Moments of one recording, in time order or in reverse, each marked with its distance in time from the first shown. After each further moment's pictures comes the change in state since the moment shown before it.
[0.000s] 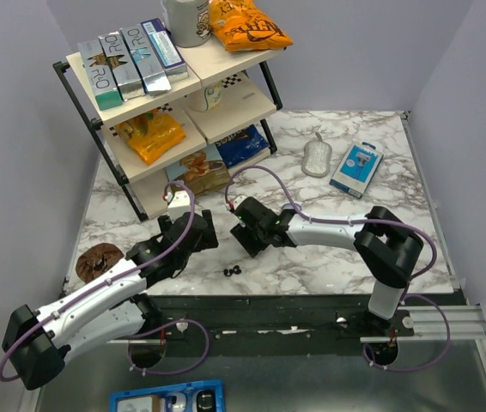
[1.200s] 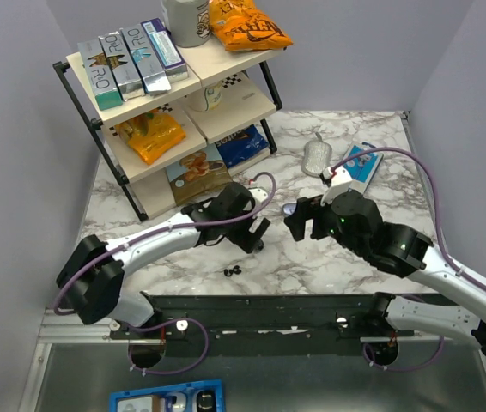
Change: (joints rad) left arm -0.010 0.538 0.331 0.075 0.579 0.583; right arm -0.013 -0.900 -0.092 -0.267 0.202 0.311
